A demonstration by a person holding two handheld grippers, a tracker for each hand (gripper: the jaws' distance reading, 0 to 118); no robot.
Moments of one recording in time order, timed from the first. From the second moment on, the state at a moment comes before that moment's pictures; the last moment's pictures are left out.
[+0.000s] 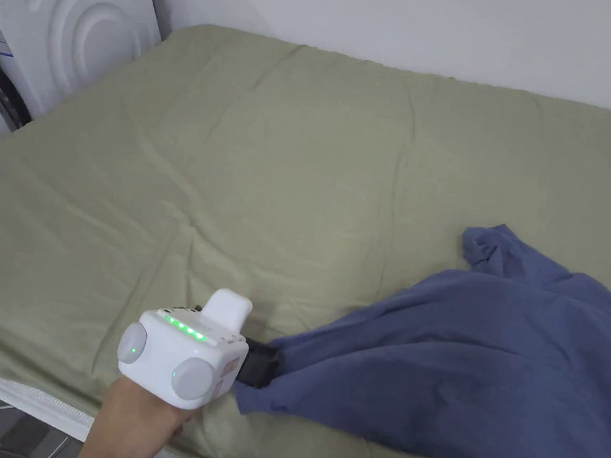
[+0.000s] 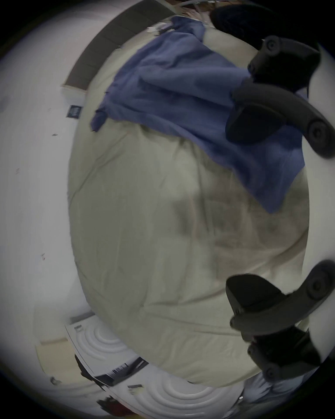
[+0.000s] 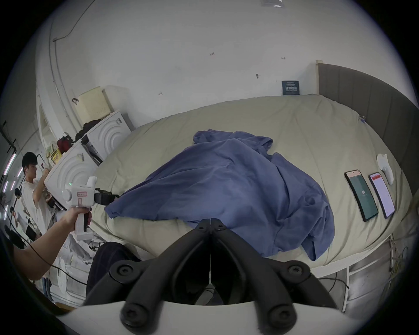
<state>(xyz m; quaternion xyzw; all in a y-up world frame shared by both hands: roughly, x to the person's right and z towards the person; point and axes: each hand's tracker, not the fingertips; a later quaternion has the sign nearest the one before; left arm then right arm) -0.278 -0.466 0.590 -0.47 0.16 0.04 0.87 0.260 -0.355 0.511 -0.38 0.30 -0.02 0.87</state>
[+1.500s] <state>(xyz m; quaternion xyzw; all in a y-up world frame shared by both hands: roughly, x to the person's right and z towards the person) -0.252 -0.424 0.603 -0.39 0.14 0.21 0.88 0.042 -0.451 0.082 -0.41 0.36 0.29 0.79</state>
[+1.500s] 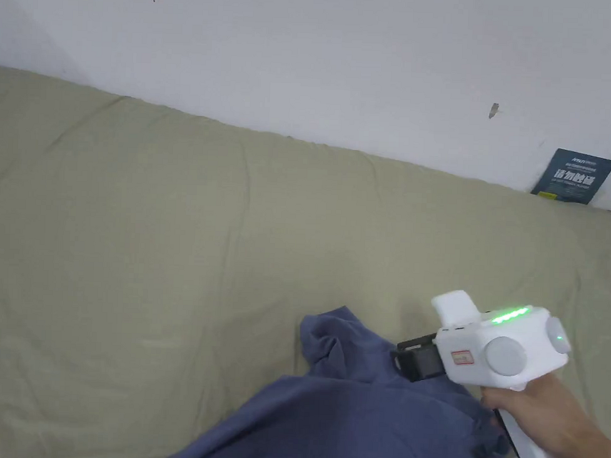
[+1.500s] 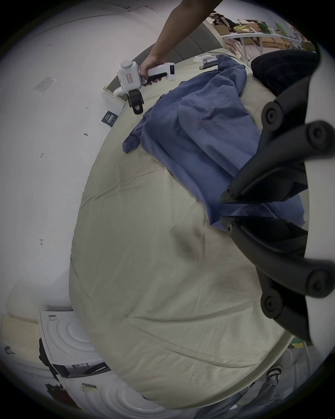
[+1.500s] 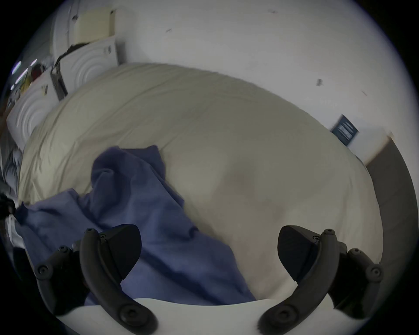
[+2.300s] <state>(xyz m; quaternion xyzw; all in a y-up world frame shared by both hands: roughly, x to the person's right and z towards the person) -0.264 -0.311 0.569 -0.27 0.13 0.19 0.94 0.128 -0.222 0.201 -0.31 0.40 0.09 0.86</state>
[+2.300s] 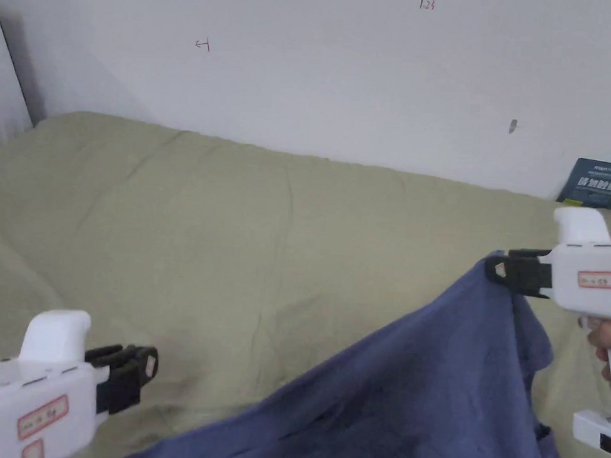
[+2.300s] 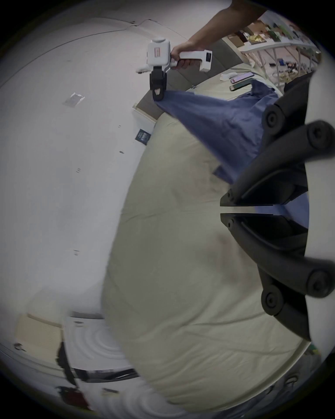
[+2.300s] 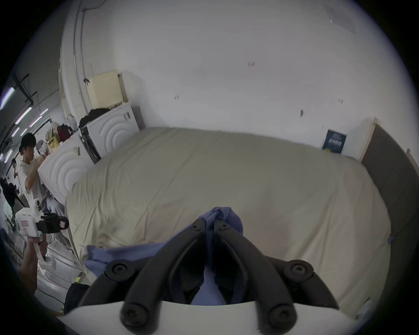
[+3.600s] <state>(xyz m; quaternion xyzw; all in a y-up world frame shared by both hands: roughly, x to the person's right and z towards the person) -0.242 -0.474 0.540 -0.46 0.09 0.06 0.88 0.156 -0.244 0.217 -0.31 0.41 0.08 0.86</state>
